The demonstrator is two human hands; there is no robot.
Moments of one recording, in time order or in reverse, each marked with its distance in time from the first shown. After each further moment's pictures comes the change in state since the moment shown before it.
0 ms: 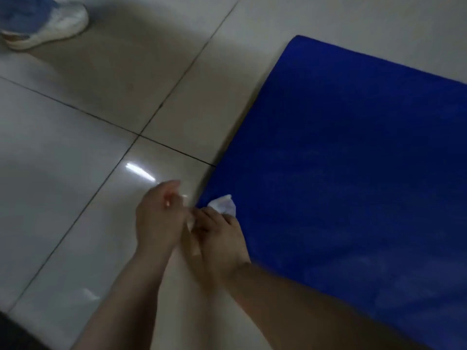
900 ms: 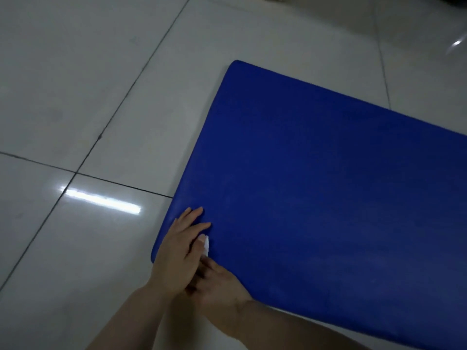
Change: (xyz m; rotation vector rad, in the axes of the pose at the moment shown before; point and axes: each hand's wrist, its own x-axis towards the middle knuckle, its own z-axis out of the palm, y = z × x) left_hand 0.007 -0.019 0.076 -0.059 -0.495 0.488; right_hand -0.043 0.027 -0.020 -0.525 -0.225 -0.189
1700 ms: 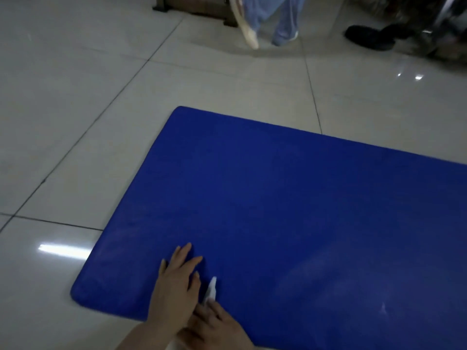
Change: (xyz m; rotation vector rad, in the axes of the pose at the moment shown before) left_hand -0.010 0.105 0.103 0.309 -0.082 -0.033; right_hand -0.137 0.041 0.050 -0.089 0.057 0.157
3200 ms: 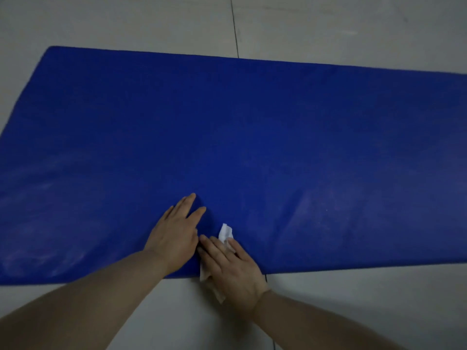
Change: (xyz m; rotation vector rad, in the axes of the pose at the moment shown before) left_hand -0.007 0.180 0.107 0.471 -0.404 0.281; right_hand -0.211 0.091 0.032 0.199 0.012 0.378
